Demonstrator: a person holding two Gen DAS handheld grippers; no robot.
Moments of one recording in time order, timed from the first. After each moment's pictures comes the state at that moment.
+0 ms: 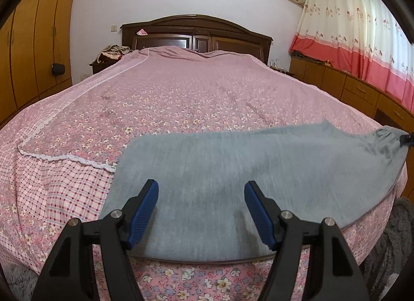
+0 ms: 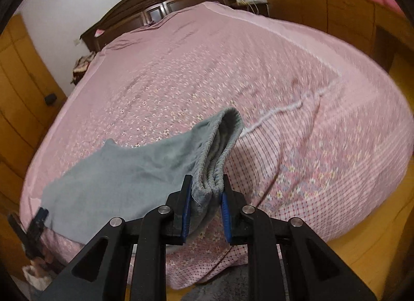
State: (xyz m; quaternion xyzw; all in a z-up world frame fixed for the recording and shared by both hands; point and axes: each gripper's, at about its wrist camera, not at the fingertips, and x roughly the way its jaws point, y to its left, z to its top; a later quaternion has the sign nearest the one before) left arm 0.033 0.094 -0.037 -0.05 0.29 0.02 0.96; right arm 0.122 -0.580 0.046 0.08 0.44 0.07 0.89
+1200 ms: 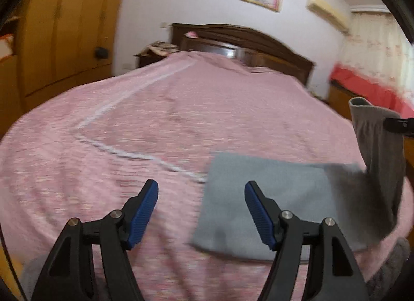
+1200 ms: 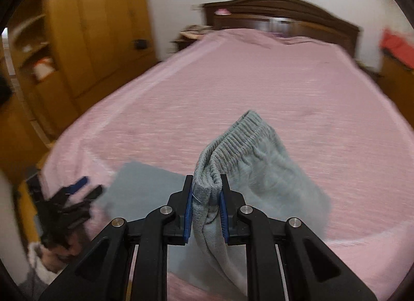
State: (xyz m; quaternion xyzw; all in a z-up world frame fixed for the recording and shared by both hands) left arm -0.002 0.168 -0.012 -0.12 0.27 0.16 0.94; right arm 0.112 -0.228 0.085 -0.06 0.37 0.36 0.86
